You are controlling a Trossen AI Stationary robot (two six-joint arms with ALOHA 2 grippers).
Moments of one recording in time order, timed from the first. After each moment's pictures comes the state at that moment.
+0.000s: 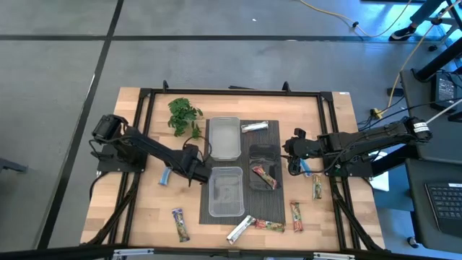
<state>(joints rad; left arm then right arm) -0.28 1.69 1.05 -0.96 -0.40 -1.63 0.11 0.96 0.47 -0.43 0.29 0.17</state>
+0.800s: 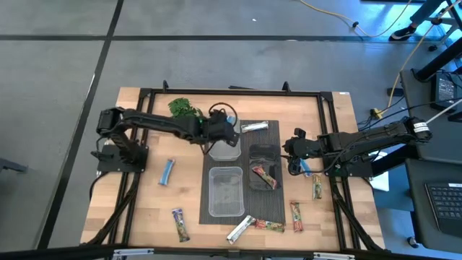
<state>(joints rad) 0.05 1.70 1.32 -0.62 -0.55 -0.91 0.11 0.96 0.47 -0.43 0.29 0.17</state>
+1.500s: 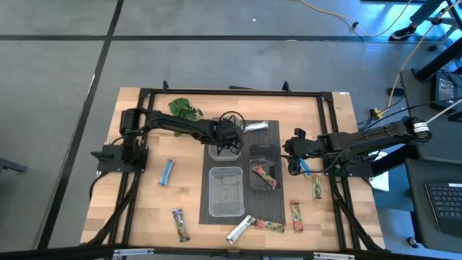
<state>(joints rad) 0.11 1.92 1.31 -0.57 -0.31 -0.89 0.11 0.96 0.47 -0.43 0.29 0.17</state>
